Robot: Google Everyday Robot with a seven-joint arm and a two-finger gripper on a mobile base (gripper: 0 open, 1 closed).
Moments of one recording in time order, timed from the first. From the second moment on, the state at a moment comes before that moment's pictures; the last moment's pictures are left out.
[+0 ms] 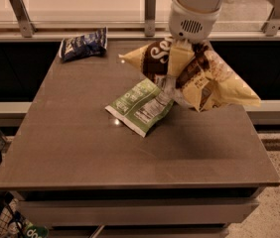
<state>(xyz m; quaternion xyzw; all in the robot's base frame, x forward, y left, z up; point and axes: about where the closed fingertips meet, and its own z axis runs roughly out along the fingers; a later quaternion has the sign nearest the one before) 0.548 -0.091 0.957 -0.61 0.78 -0.04 0.13</state>
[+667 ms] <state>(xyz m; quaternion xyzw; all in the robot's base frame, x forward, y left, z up) 0.610 -0.028 1.036 -0.65 0.73 -0.08 0.21</state>
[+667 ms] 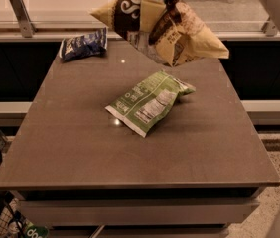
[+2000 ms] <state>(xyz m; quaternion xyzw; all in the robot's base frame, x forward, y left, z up) 0.722 0.087 1.022 -0.70 0.60 0.00 0.38</state>
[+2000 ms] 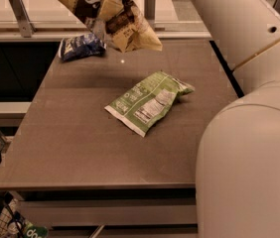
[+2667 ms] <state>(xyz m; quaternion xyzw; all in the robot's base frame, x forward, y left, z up) 0.718 0.100 1.007 -0.67 0.59 -0.04 0.44</state>
